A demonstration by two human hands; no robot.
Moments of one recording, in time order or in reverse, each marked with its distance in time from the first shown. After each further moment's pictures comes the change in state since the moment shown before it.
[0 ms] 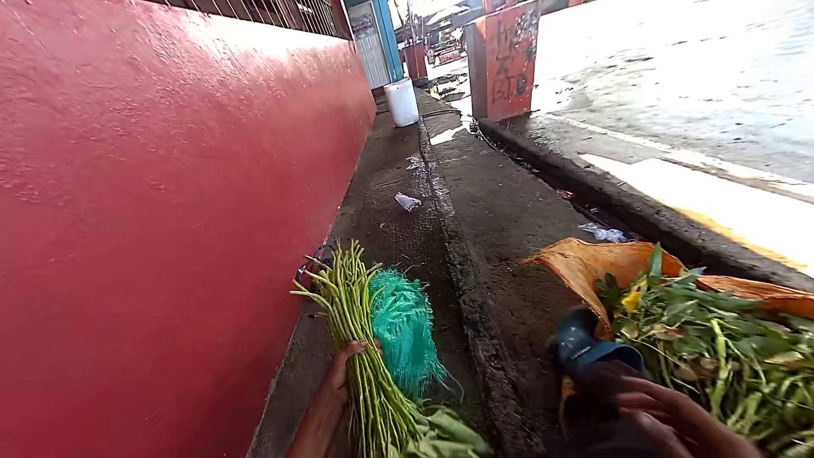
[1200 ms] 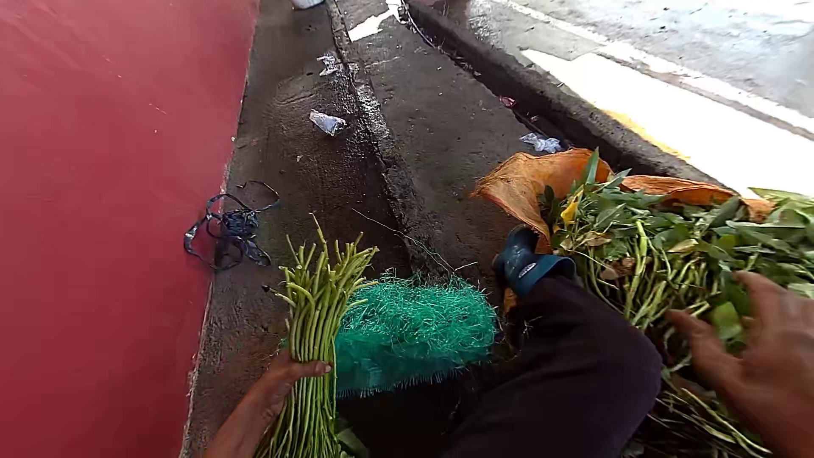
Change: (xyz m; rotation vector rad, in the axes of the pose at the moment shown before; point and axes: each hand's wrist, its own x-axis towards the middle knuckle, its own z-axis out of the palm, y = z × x) left_hand -0.014 -0.012 -0.026 0.805 0.024 -0.358; right_hand 0.005 -0.044 -0.040 -0.844 0.261 0.423
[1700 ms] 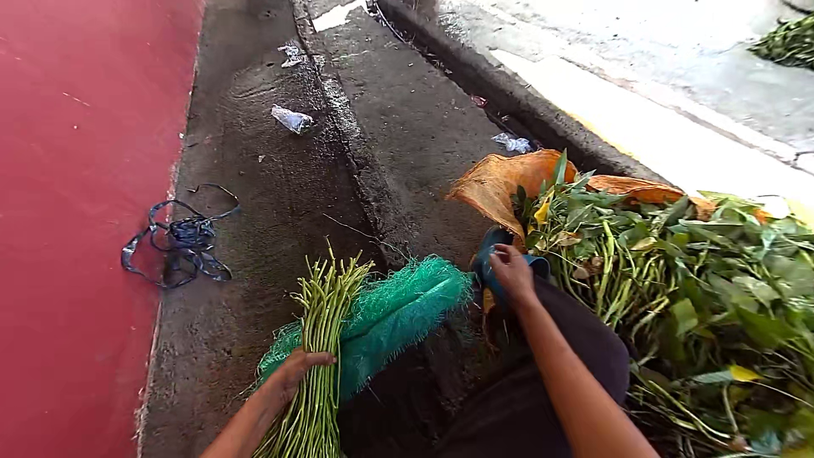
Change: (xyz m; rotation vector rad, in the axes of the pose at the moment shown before) left_hand 0.078 -0.023 0.035 -0.005 -0.079 -0.243; right_hand 0.142 -0.031 0.210 0.731 -0.152 0.208
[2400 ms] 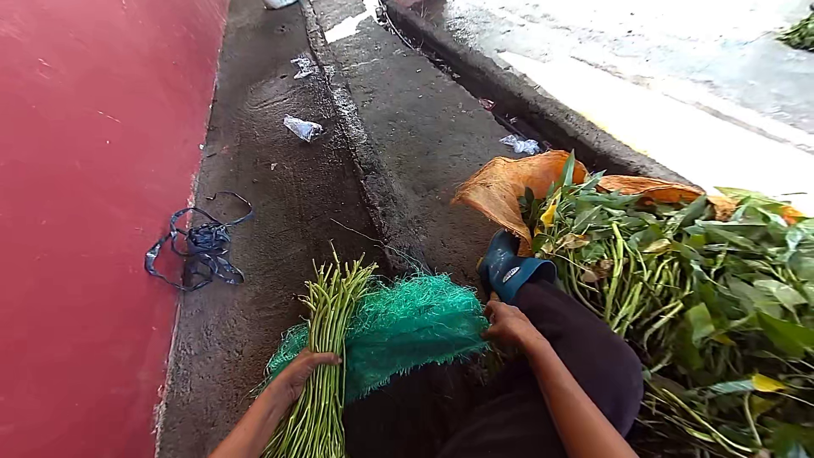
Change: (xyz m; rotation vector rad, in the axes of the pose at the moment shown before) left_hand 0.008 -0.003 -0.002 -0.011 0.004 -0.016; right_hand -0.050 0.010 0.002 -0.681 -0.630 0.240
